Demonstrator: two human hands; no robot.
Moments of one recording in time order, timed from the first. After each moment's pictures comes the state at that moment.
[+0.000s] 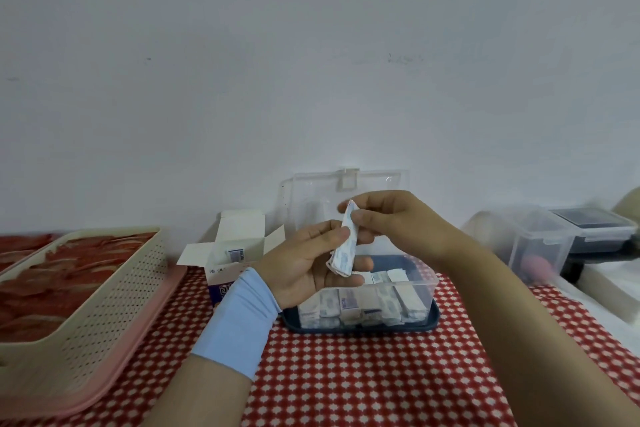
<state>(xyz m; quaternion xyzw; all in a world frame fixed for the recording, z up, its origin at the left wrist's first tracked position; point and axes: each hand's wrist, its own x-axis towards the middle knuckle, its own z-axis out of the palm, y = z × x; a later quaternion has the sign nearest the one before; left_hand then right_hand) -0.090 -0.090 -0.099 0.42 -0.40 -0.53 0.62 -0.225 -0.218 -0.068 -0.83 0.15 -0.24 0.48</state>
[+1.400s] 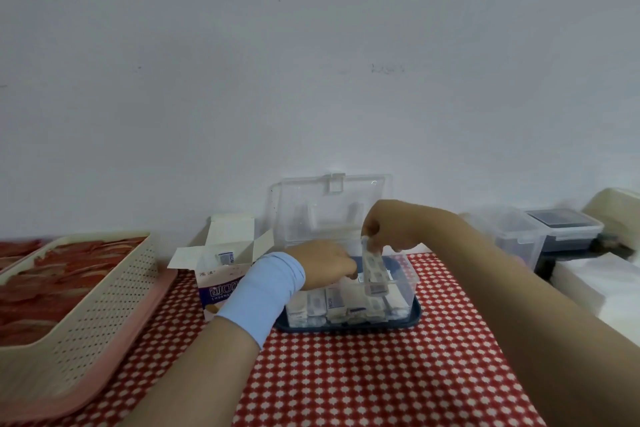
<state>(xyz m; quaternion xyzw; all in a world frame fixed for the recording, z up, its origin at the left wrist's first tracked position) -0.101 -0.128 -0.090 0.79 -0.57 -0.23 0.11 -0.214 -0.260 -0.056 -0.95 0.27 0.01 0.13</state>
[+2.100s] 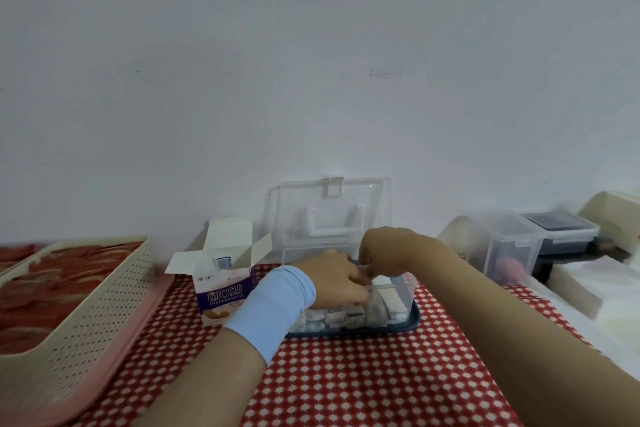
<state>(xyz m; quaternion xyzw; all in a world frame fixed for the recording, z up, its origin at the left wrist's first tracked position) -0.109 -0.133 -0.105 0.75 -0.63 -0.18 0.04 -0.199 -0.264 -0.098 -0.95 0.31 0.08 0.03</state>
